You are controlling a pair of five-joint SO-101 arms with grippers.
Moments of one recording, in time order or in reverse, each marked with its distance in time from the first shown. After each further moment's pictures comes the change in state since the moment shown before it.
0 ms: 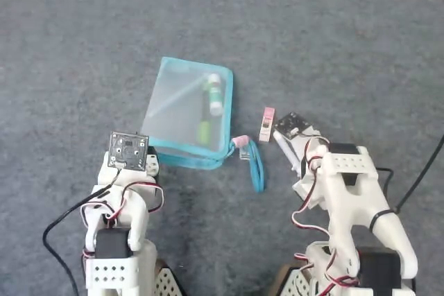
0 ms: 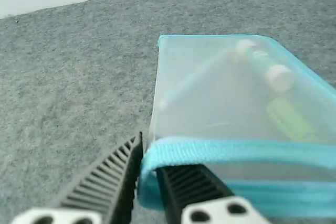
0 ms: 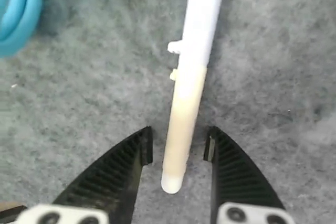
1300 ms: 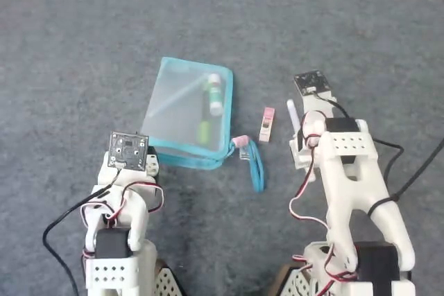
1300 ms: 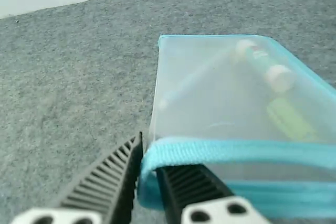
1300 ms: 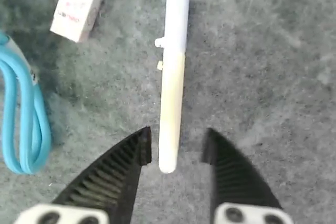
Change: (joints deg) left arm 0.0 0.0 0.0 0.0 0.0; right arm -3.5 1.3 -15.7 3.0 -26.9
